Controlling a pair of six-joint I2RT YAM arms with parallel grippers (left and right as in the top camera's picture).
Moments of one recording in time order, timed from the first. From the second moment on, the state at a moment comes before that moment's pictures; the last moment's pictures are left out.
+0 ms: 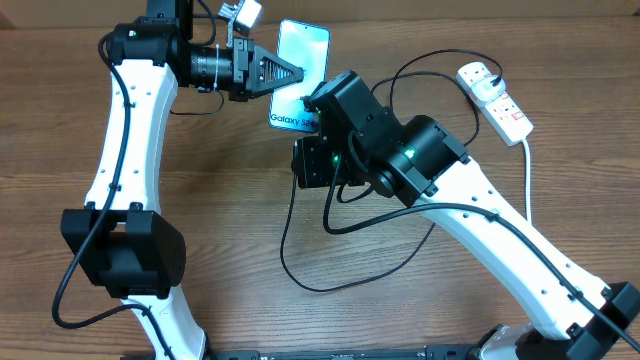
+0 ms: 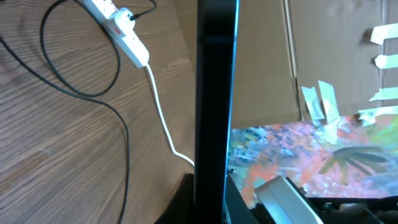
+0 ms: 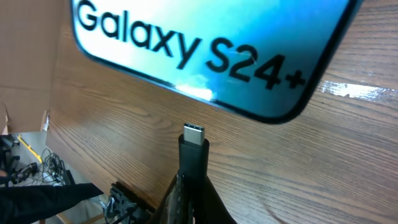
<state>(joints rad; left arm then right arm) -0.04 2.00 2.02 -1.21 1.29 -0.07 0.74 1.65 1.72 -1.03 -0.25 0.62</state>
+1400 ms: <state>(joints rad) -0.08 2.00 2.02 -1.21 1.24 -0.08 0.74 1.65 1.72 -1.01 -0.22 0.62</state>
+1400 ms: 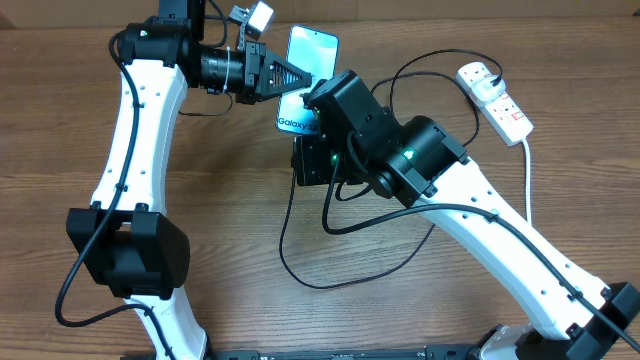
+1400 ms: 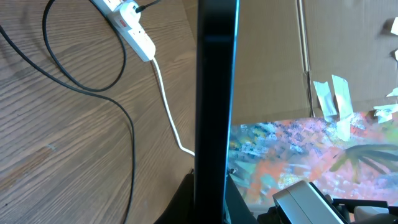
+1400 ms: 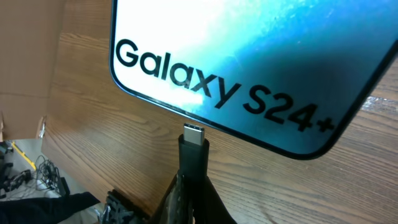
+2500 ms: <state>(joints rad) -0.08 2.00 2.02 -1.21 1.24 -0.08 0.74 1.65 1.72 -1.00 -0.19 0.62</state>
